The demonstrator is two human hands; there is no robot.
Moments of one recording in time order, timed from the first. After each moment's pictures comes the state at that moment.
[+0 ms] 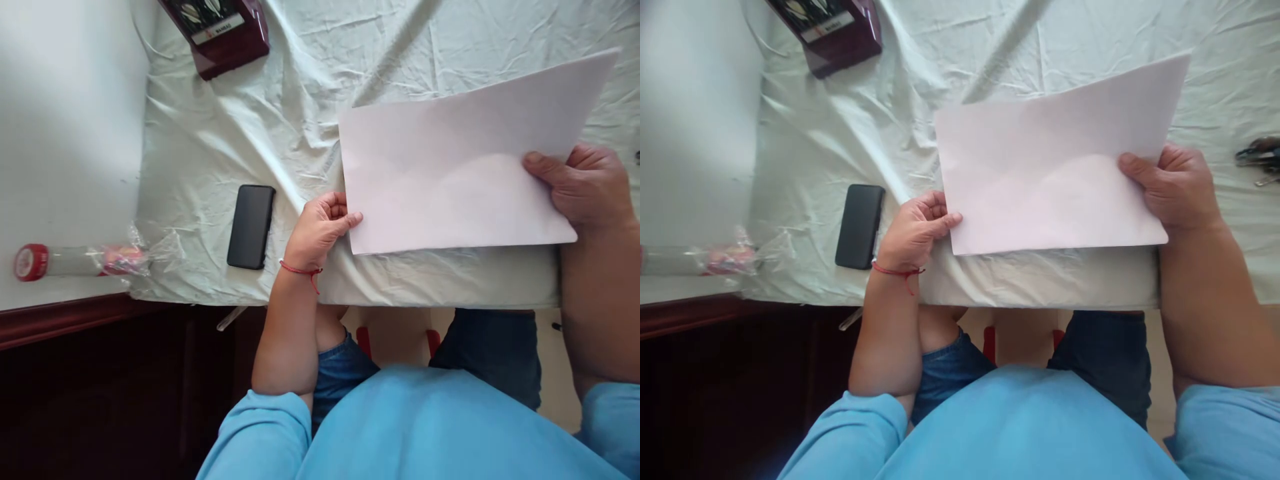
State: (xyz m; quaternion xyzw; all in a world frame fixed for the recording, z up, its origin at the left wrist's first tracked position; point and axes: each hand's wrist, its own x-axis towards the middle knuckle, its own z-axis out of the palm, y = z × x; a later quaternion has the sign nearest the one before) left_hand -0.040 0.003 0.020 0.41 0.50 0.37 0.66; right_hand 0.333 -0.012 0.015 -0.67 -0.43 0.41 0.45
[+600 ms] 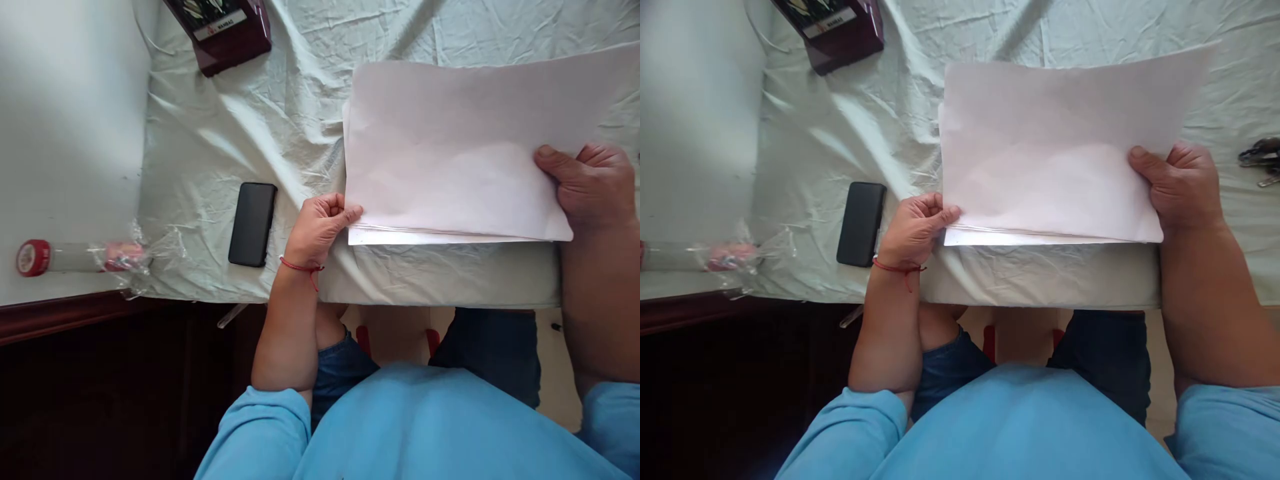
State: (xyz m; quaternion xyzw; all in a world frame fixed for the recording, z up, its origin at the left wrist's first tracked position) left_hand -0.043 0.004 0.015 0.42 0.50 0.39 0.65; right_hand 0.328 -0.010 0.016 -0.62 -0.45 0.41 0.50
